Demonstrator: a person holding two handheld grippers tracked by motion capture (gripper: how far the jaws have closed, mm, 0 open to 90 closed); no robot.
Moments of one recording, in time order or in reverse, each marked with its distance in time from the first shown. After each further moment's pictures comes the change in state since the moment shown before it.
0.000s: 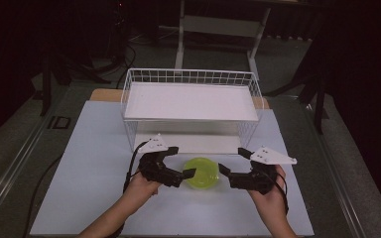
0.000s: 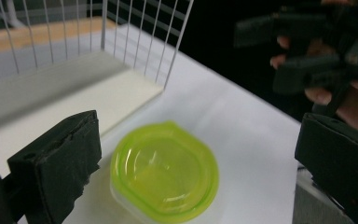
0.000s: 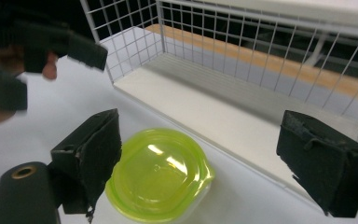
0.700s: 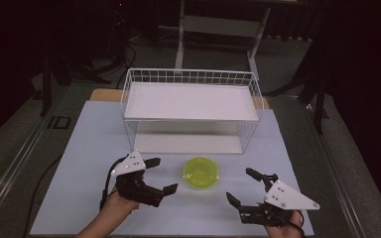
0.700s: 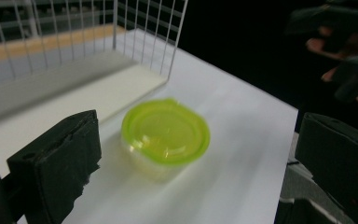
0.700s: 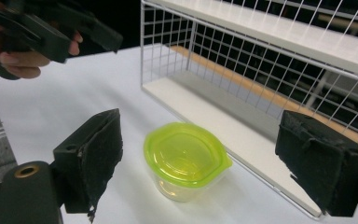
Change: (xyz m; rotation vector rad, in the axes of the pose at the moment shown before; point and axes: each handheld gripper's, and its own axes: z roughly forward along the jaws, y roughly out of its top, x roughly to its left) left arm -0.021 -0.022 -0.056 -0.065 0.027 0.056; right arm 0.043 -0.024 -0.061 -0.111 0.012 -0.229
